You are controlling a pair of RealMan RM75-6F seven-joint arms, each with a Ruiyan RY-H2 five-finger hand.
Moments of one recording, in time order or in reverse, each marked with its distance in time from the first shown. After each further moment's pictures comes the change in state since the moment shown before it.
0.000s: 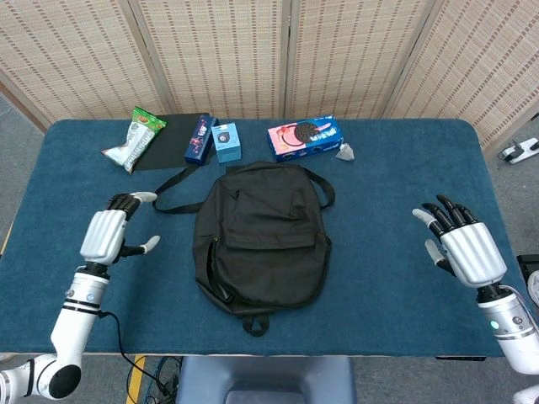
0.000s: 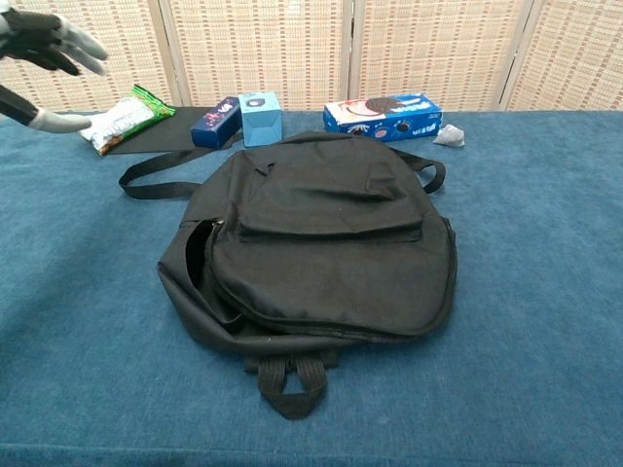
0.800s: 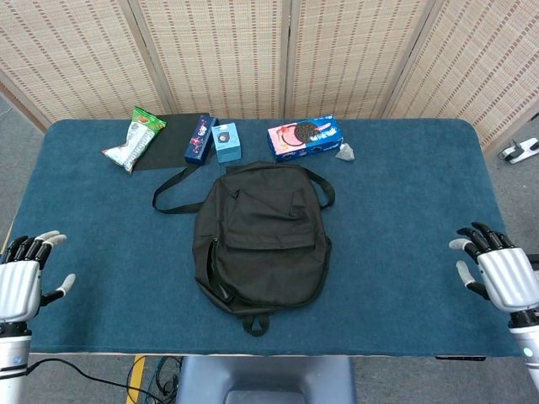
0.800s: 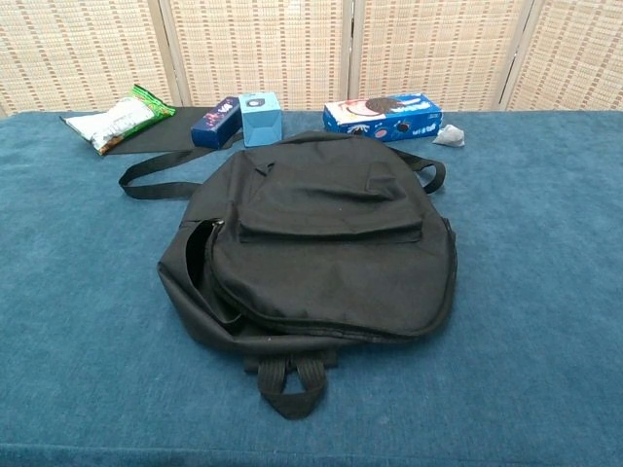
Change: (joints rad) left arm 0.332 0.103 0.153 0.029 0.179 0.292 0.099; right arm -0.145 0.015 -0.019 0.038 -0.011 0.054 0.112
